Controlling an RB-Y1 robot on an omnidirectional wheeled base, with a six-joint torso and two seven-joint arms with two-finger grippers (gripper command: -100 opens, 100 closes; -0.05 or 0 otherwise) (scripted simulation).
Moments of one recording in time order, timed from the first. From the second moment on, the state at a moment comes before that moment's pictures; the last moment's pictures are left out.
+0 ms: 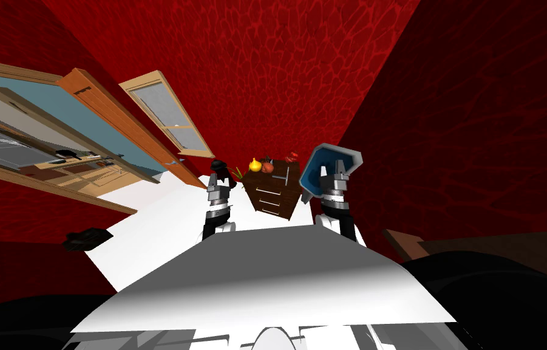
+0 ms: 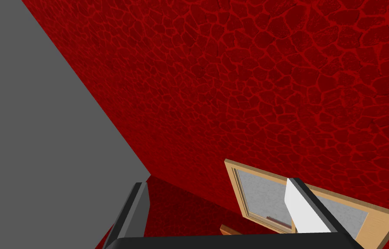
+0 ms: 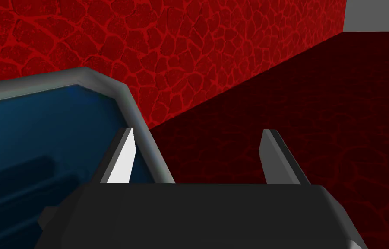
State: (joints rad) left arm 0.52 -0.03 -0.04 -2.20 -0.06 -0.48 0.07; right arm 0.54 0.00 -0.04 -2.38 -0.01 -0.43 -0.13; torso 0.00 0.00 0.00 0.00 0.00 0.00
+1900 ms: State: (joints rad) left arm 0.52 -0.03 -0.04 -2.20 -0.06 -0.48 0.07; right arm 0.49 -0.36 0.04 -2.40 0.49 -0.56 0.01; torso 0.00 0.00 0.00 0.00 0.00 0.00
